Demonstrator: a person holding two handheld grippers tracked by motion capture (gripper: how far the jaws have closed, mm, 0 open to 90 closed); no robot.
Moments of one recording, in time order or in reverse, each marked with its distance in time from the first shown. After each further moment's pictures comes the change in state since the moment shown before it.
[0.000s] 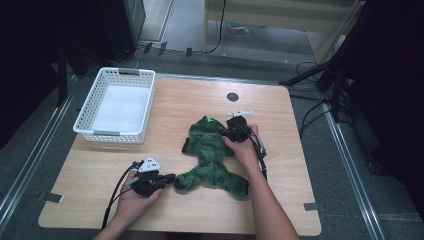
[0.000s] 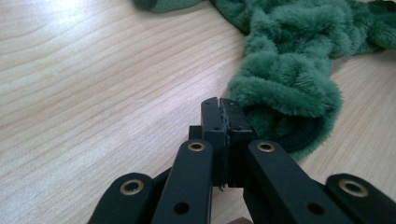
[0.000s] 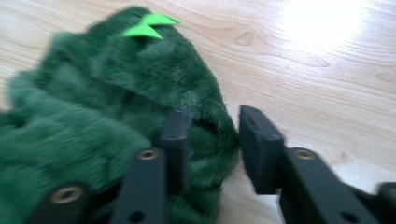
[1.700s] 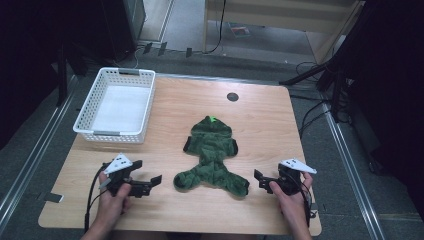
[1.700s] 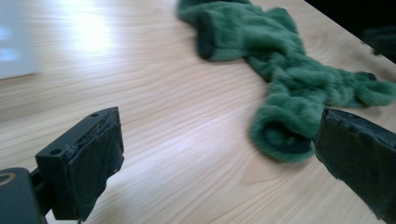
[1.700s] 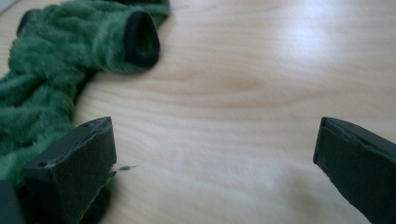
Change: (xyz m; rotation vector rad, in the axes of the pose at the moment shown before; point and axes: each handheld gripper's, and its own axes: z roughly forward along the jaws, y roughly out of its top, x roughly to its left) left arm 0.039 -0.017 -0.061 -0.216 0.068 -0.116; right arm -0.058 -0.157 -0.132 -0.209 0.030 0.166
